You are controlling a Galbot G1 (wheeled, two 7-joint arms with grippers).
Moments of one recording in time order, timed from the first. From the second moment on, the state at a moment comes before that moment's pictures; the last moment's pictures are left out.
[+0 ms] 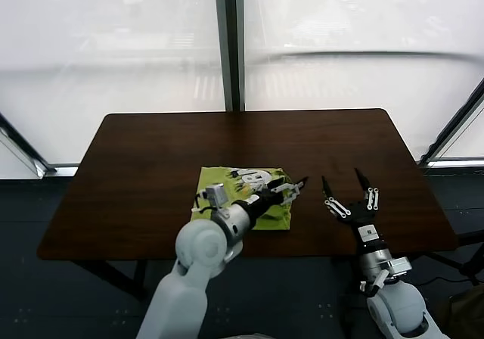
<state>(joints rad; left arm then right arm) 1.17 -1.56 -0.12 -1.92 -0.83 0.64 0.01 -1.53 1.07 0.46 1.97 0.30 0.38 0.03</state>
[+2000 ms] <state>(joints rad) 1.19 -1.18 -0.54 -2.05 -0.45 0.45 0.04 -1.33 0.96 0.22 2.03 0.77 -0.35 0.18</state>
